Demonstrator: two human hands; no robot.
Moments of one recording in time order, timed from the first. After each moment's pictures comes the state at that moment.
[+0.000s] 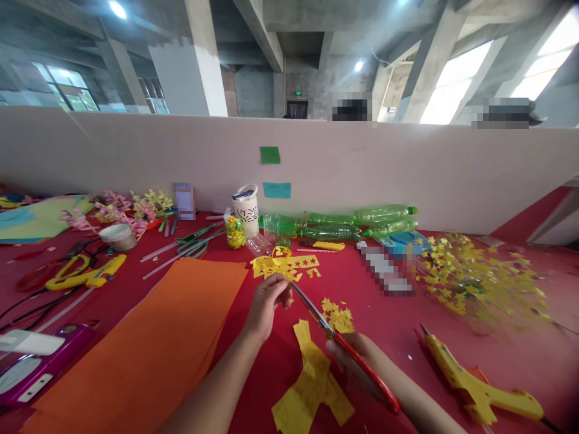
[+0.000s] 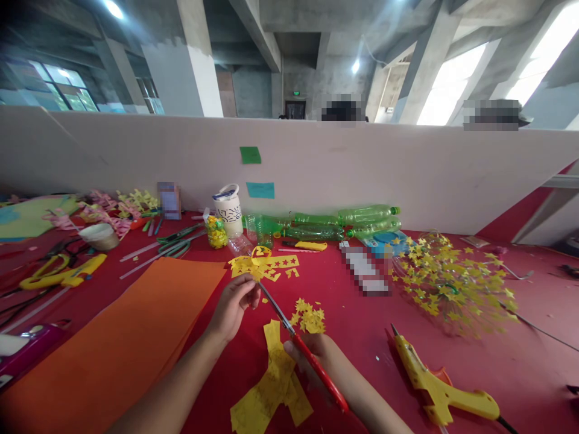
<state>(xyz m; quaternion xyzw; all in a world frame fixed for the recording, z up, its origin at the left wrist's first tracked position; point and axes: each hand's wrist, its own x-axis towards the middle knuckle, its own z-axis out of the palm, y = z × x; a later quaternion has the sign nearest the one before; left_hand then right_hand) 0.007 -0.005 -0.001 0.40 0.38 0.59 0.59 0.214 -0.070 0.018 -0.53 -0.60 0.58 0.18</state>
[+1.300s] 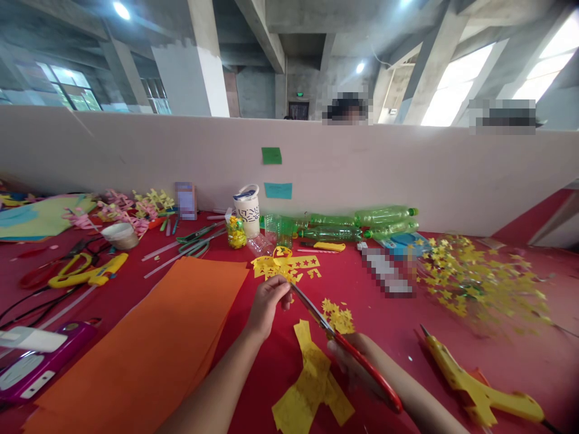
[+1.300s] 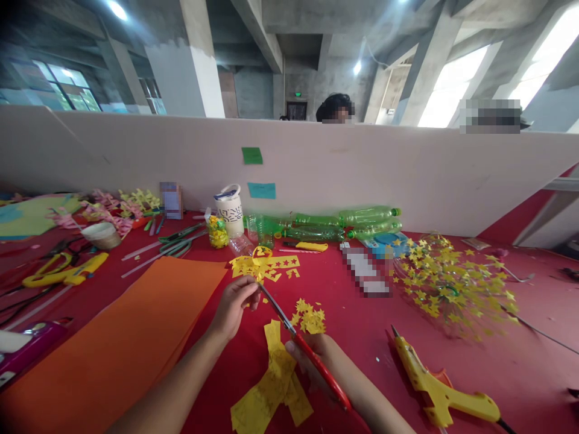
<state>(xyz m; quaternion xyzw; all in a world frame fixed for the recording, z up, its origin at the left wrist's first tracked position) 0.004 -0.002 -0.006 0.46 0.40 0.56 0.56 0.216 -0.068 0.016 -0.53 -0.60 0.57 0.17</state>
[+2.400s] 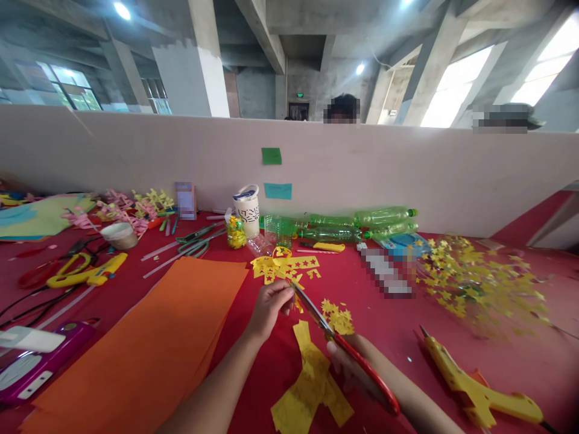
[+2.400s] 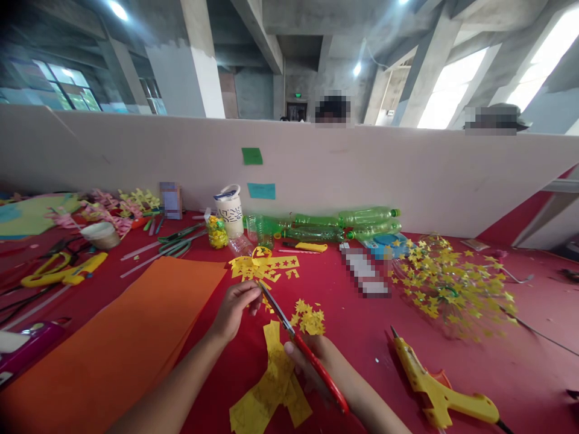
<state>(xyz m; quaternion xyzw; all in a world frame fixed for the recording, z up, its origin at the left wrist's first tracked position) 0.003 -0.003 -0.011 0.53 0.39 0.52 0.54 0.212 -0.073 0.024 -0.54 -0.59 0.58 0.17</state>
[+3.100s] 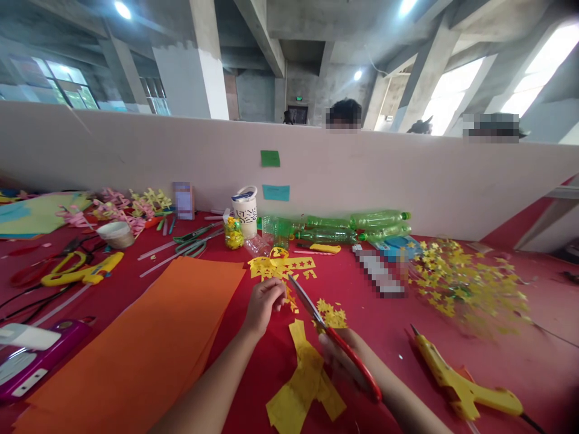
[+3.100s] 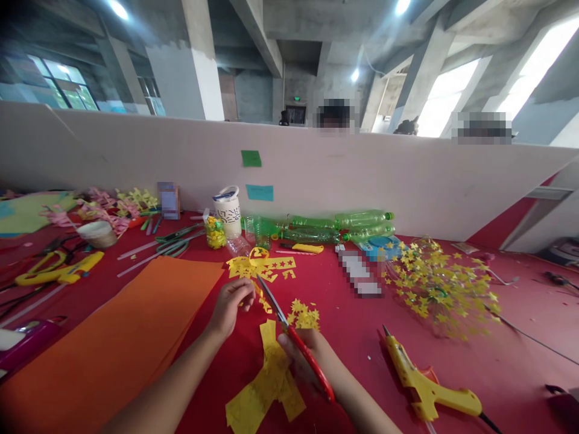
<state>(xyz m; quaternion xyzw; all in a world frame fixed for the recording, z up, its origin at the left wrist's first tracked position) 0.003 -0.002 -0.012 0.49 0.43 0.55 0.52 0.203 -0.070 0.013 -0.55 -0.56 0.58 0.23</state>
